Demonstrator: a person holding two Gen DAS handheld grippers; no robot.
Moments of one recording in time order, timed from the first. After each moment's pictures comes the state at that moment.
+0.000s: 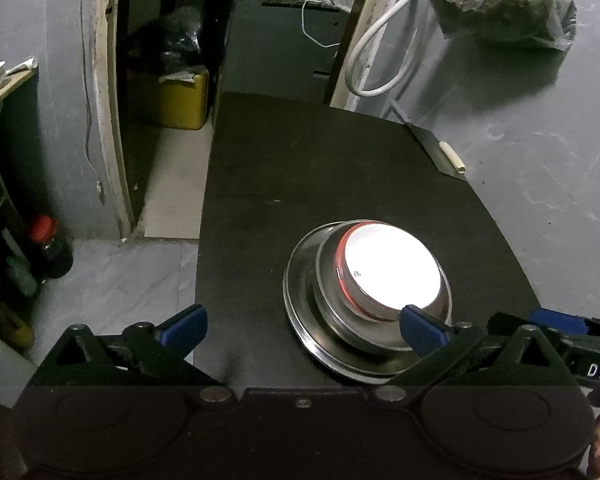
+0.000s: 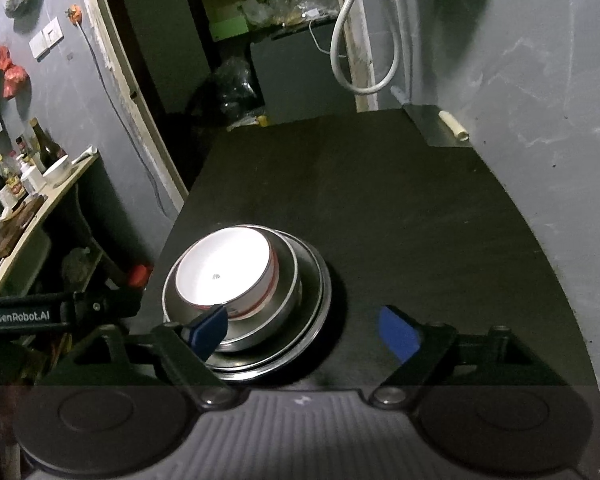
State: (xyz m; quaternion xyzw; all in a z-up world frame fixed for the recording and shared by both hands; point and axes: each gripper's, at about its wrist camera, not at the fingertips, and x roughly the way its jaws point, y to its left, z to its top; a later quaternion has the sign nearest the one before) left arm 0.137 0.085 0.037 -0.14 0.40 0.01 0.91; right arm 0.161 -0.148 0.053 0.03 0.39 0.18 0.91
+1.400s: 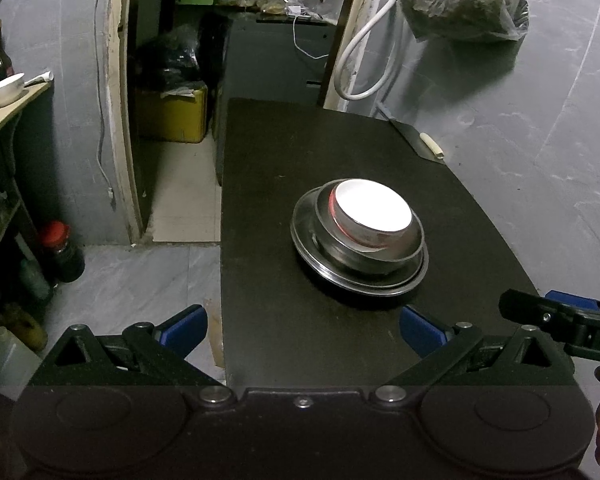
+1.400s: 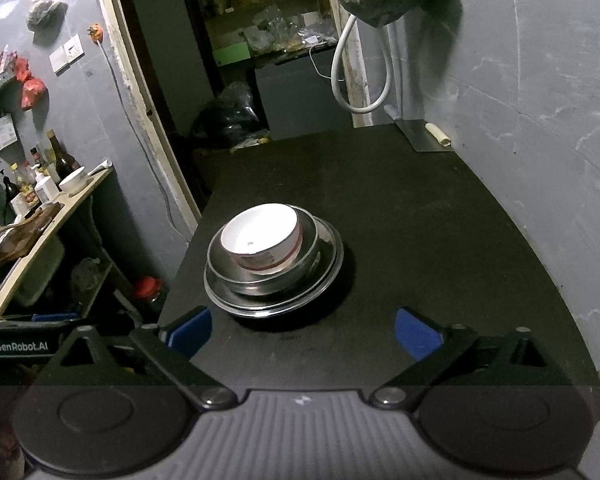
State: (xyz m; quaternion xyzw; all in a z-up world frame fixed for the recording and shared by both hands) left arm 0.039 0.078 0.045 -0.12 0.38 0.01 0.92; right arm 0.069 -0.161 0.064 0.03 0.35 0.18 0.92
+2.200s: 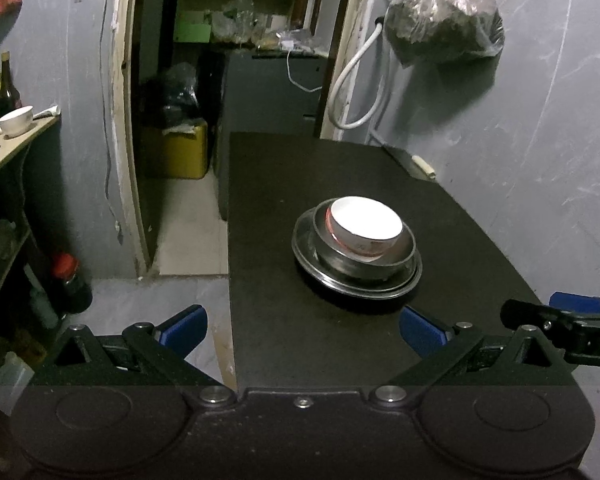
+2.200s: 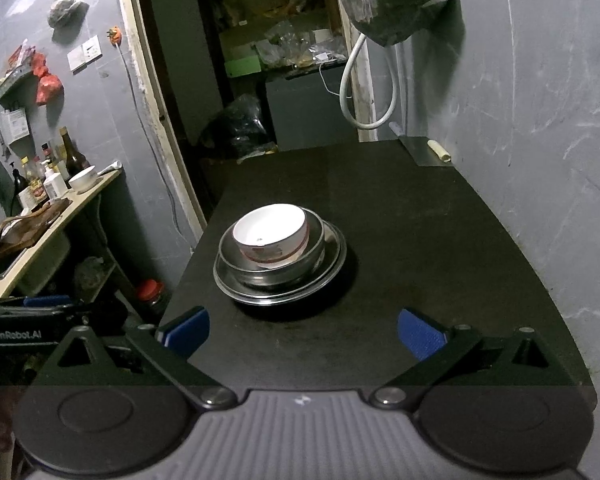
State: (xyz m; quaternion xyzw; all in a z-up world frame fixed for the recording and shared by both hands) left arm 0.005 0.071 0.048 -0.09 0.32 0.01 0.94; right arm 0.038 -0.165 0.063 0.01 0.32 0.18 0.93
